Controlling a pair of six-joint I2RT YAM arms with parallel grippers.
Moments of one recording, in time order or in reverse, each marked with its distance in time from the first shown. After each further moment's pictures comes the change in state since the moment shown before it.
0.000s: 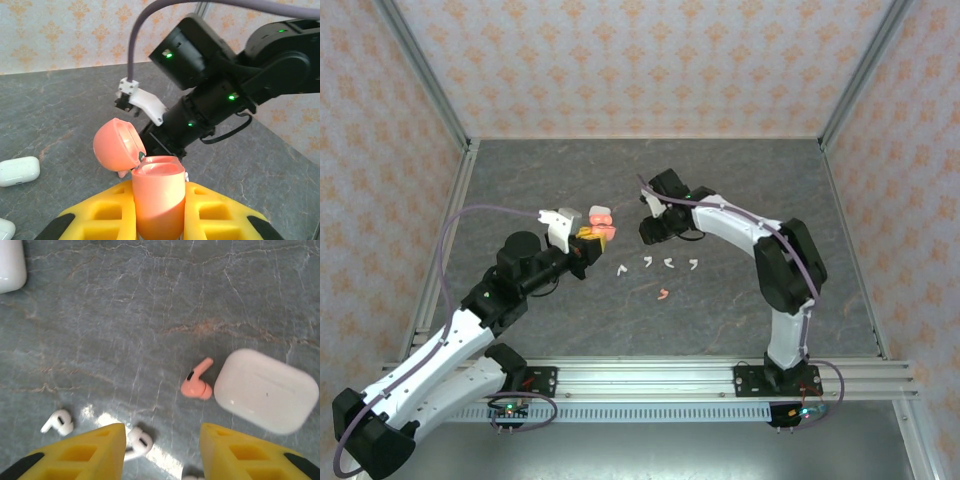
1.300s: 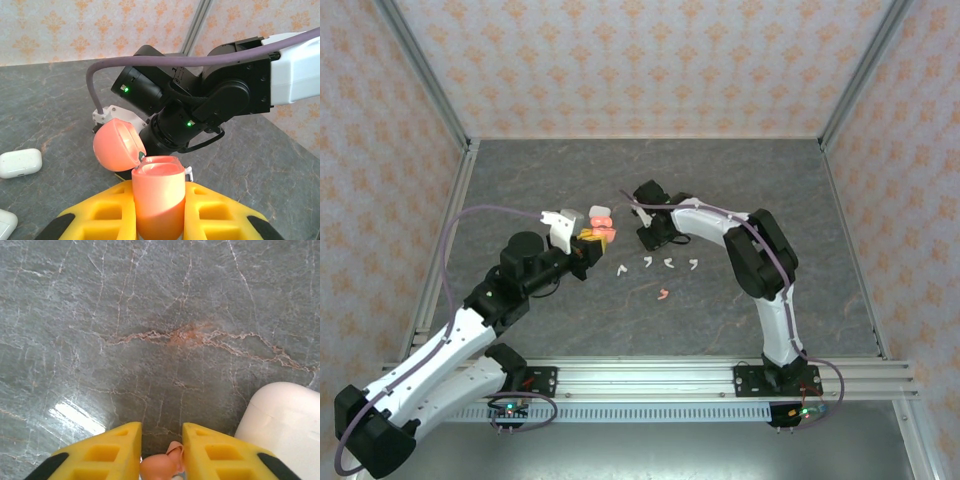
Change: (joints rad) left arm 0.000 0.018 -0.011 -0.002 -0.006 0.000; right arm 0.043 0.179 0.071 -0.012 0.176 -0.087
